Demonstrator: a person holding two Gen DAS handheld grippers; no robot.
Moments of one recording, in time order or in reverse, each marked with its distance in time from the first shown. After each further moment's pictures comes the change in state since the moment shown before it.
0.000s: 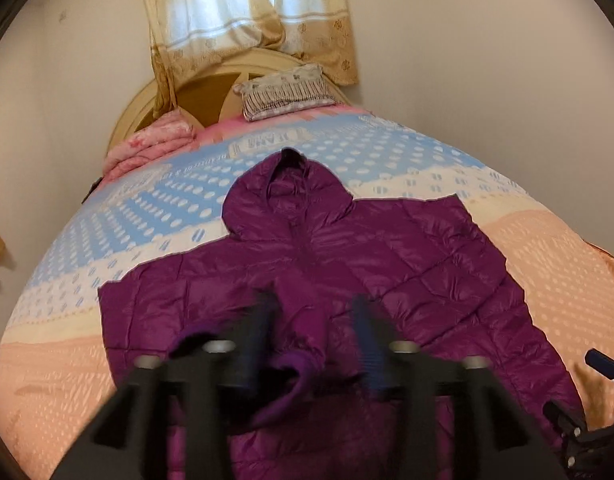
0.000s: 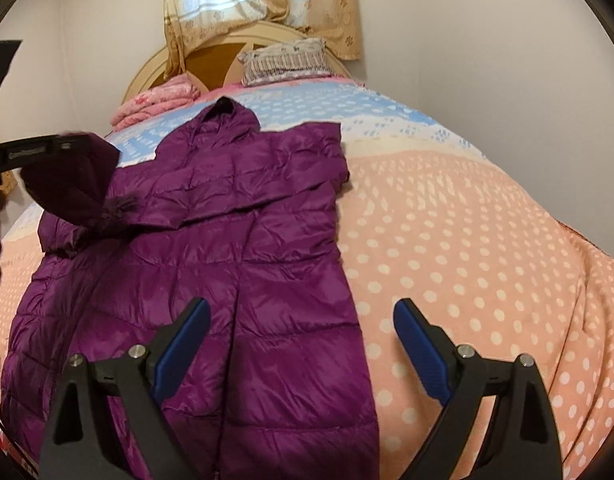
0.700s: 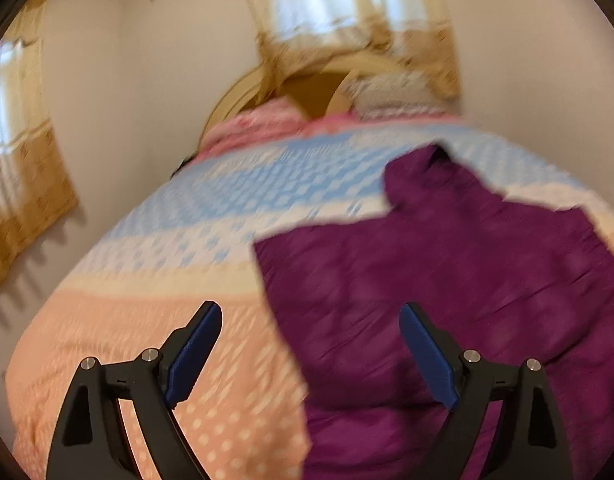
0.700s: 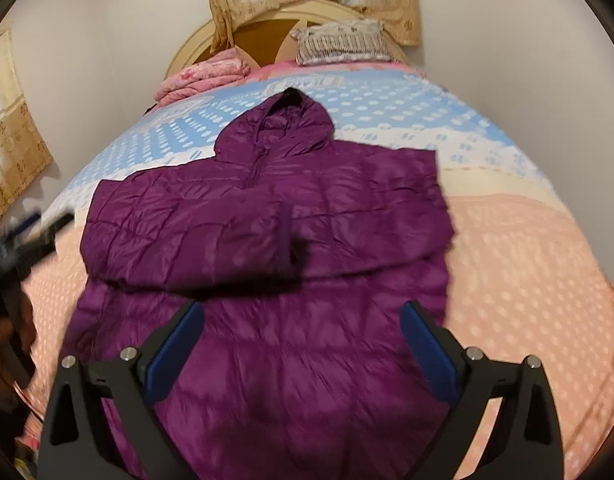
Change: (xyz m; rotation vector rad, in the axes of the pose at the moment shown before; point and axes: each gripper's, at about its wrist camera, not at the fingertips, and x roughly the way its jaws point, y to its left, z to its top) left arm 0.006 0.162 -0.076 -0.172 0.032 0.292; right arm 0.051 0.071 0.083 -0.048 0.122 0.181
